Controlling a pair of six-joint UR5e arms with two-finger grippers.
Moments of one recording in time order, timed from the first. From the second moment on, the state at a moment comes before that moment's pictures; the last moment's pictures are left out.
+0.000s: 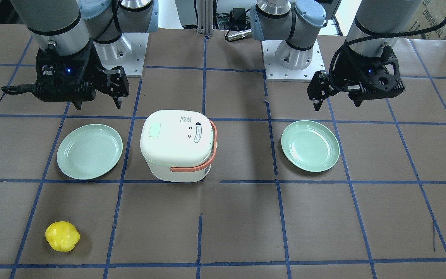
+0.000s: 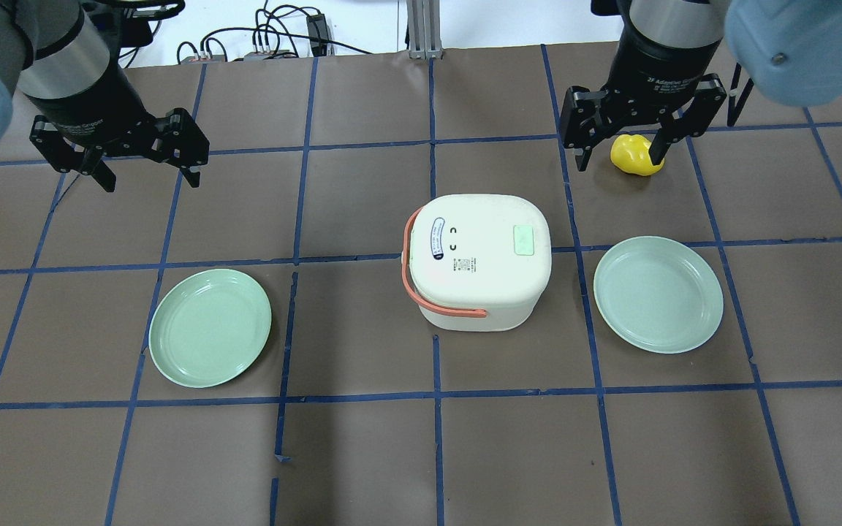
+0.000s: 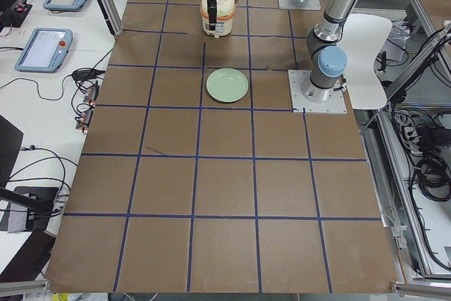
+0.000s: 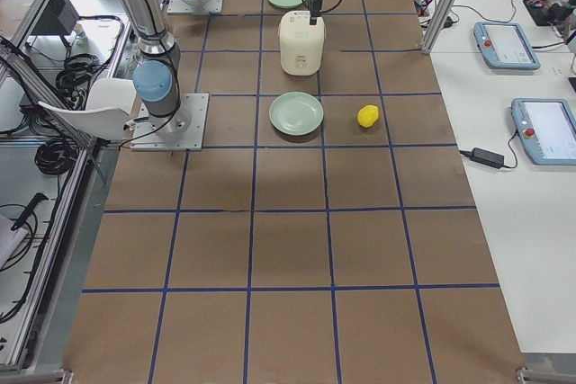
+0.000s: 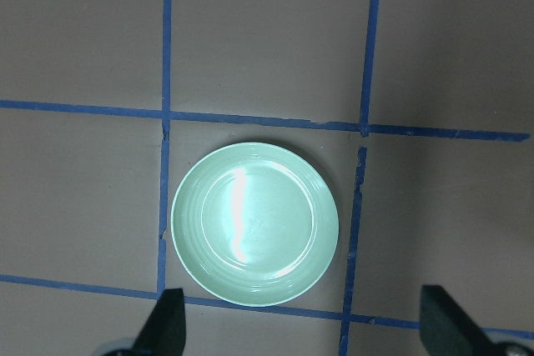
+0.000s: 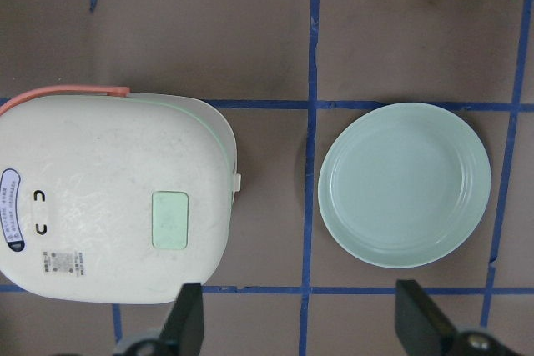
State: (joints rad) left arm -1.50 -1.56 -1.59 -1.54 1.67 0.00; right arm 1.64 -1.50 1.48 -1.50 -1.56 0.06
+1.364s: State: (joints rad) left arm -1.50 -1.56 -1.59 -1.54 1.67 -0.01; right arm 1.76 -1.47 1.70 -1.76 -1.52 0.13
